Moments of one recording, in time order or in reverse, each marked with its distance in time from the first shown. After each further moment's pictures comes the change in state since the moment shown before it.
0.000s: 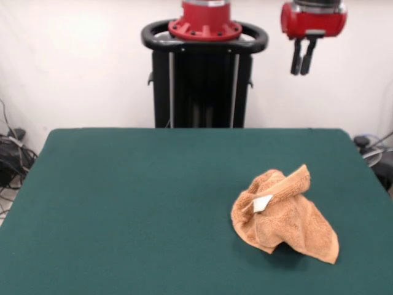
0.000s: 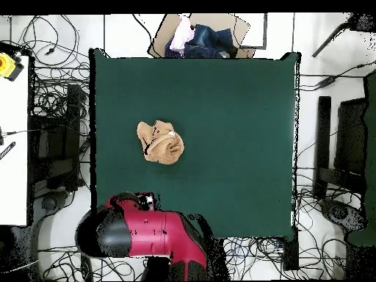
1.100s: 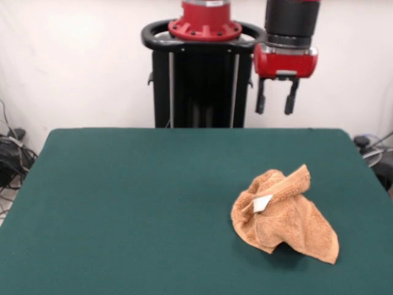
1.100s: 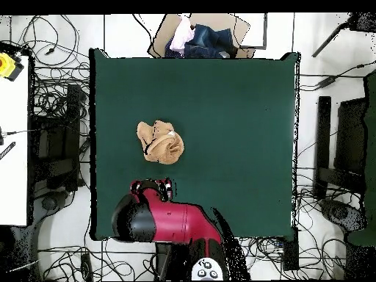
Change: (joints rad) arm -0.079 0.154 0.000 0.004 -0.018 -0.270 0.000
